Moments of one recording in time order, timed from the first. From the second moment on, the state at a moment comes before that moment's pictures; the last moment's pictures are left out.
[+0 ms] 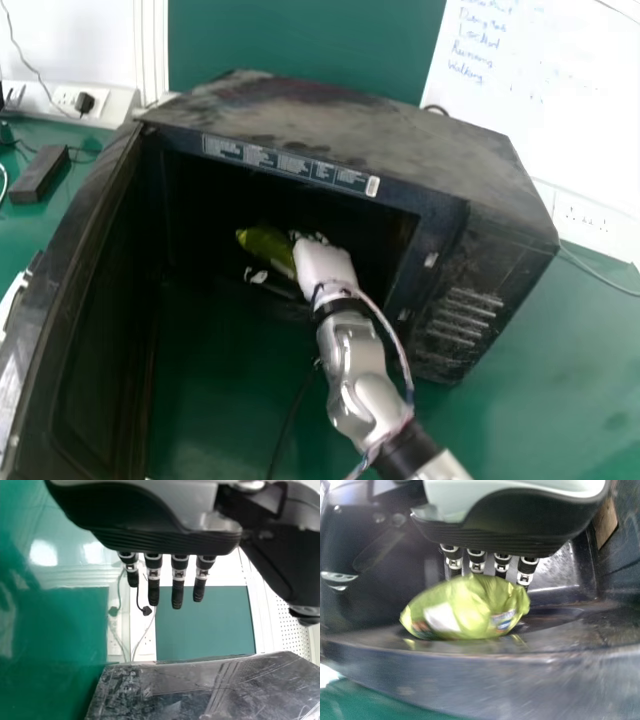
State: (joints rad) left arm -0.34 0.50 0.41 0.69 -0.36 -0.48 -0.60; right arm -0.78 -0.24 0.54 0.23 -0.90 0.52 0.12
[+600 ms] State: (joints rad) left arm -0.34 0.50 0.41 0.69 -0.36 -0.48 -0.59; right arm -0.47 -0.26 0.53 -0.21 -1.08 0.56 0.21
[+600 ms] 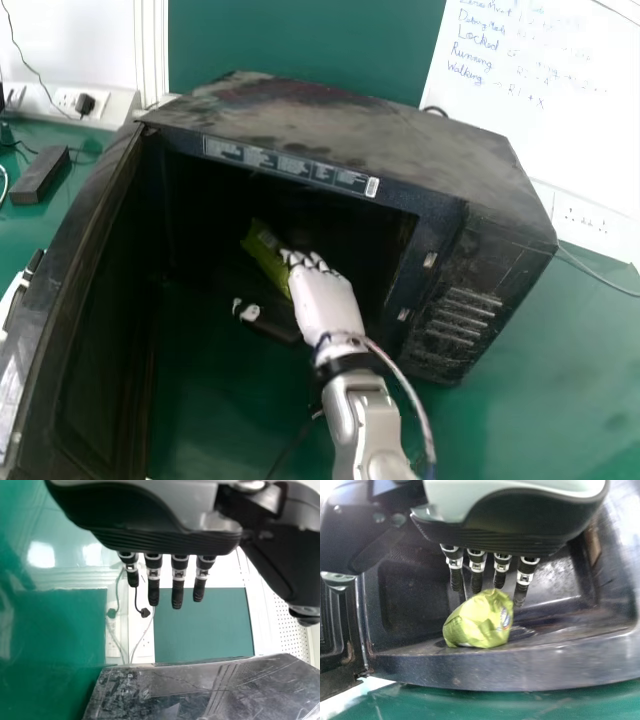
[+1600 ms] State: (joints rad) left arm -0.34 0.50 0.41 0.69 -0.36 -0.48 -0.59; right arm -0.29 -0.28 0.40 -0.39 -1.19 0.50 0.27
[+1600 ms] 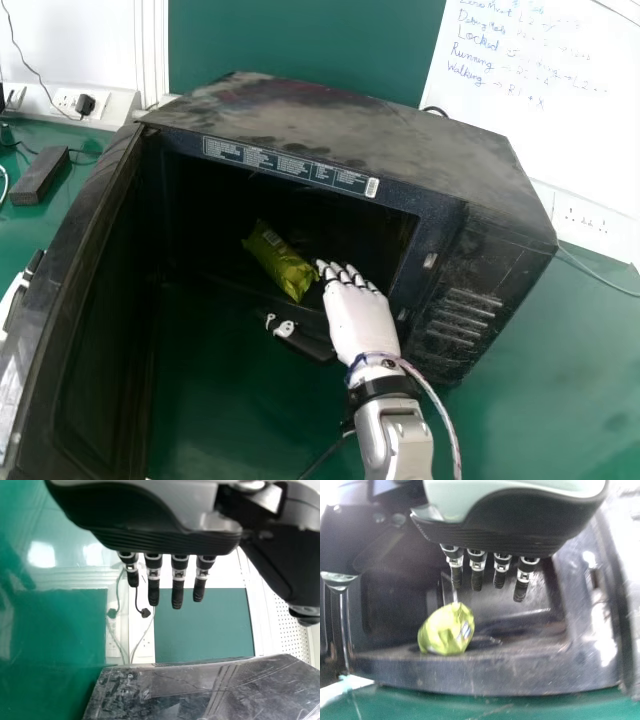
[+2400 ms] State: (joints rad) left arm -0.34 0.50 0.41 0.68 -0.37 -0.46 -0.61; right arm 0.19 -0.29 0.05 -0.86 -0.59 0.29 0.39
